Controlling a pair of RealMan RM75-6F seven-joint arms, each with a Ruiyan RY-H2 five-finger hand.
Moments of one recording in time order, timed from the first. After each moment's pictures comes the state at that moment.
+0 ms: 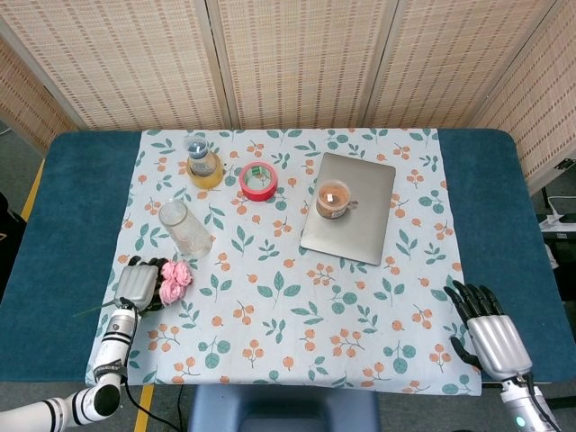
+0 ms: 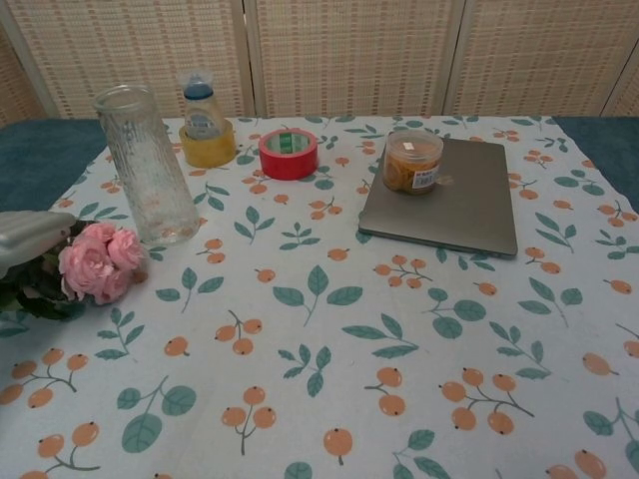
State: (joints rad) left arm -0.53 -1.58 -0.17 -1.38 0.89 1.03 0.60; right arm 0.07 -1.09 -0.06 -1.80 -1.54 1.36 -0.27
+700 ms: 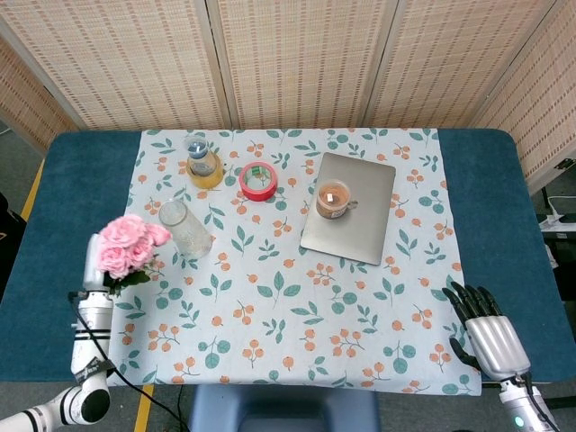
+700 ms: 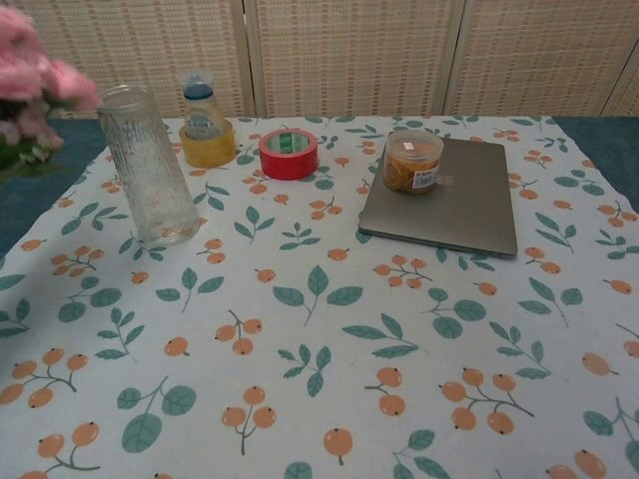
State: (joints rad) left arm -0.41 -1.52 -0.36 -1.49 1.21 1.34 -0.53; right arm 0.07 -1.09 -0.06 -1.80 -1.54 1.34 -0.28
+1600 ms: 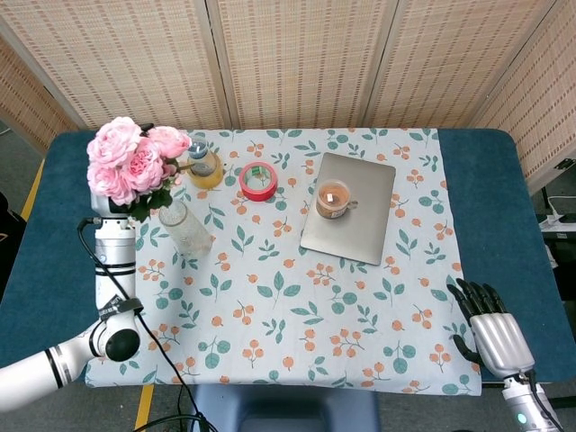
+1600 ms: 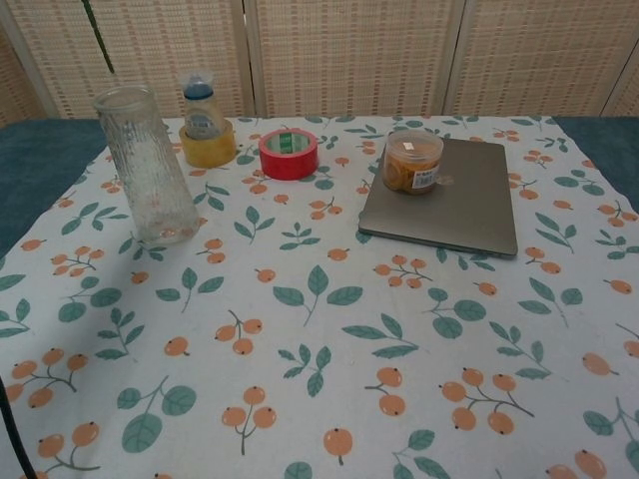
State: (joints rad) left arm -0.71 -1.51 -0.67 -1.58 1.14 1.31 -0.61; right arm 0.08 -1.09 -0.05 -1.80 -1.52 1.35 -0.27
